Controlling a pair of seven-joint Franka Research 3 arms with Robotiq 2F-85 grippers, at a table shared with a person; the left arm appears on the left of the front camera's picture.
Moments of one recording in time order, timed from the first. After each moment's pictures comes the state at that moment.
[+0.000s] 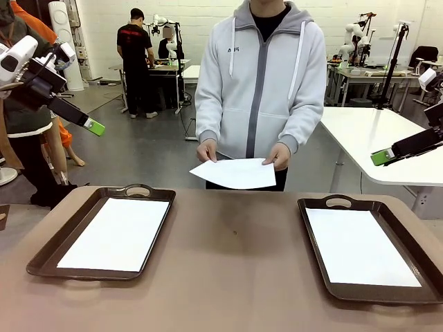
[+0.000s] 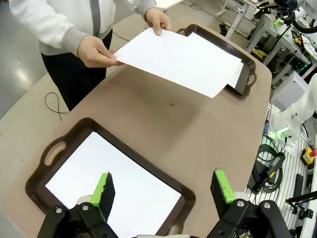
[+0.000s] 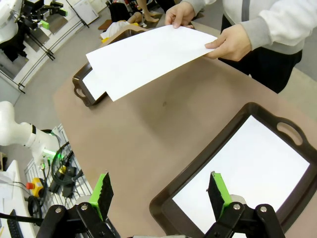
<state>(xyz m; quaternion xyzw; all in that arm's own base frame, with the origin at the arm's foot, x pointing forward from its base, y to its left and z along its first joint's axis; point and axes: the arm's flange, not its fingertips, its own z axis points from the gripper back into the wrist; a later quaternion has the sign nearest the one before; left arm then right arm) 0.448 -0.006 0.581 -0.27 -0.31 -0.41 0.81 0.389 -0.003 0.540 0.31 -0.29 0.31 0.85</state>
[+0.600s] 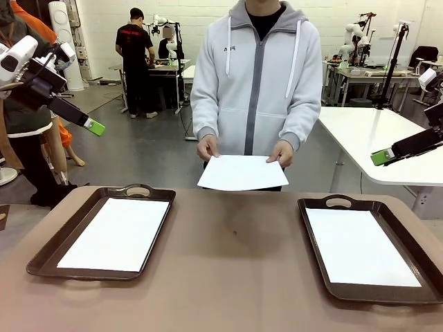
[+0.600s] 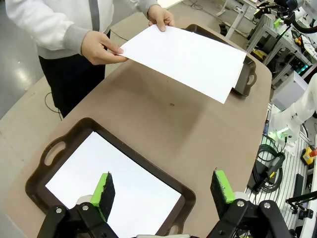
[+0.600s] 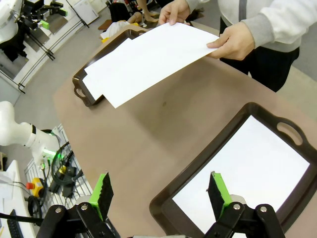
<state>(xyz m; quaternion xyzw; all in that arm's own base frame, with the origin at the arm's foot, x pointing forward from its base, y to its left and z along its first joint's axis) 0.448 -0.006 0.581 -0.27 -0.31 -0.41 0.81 0.389 -0.003 0.540 0.31 -0.29 0.31 0.85</state>
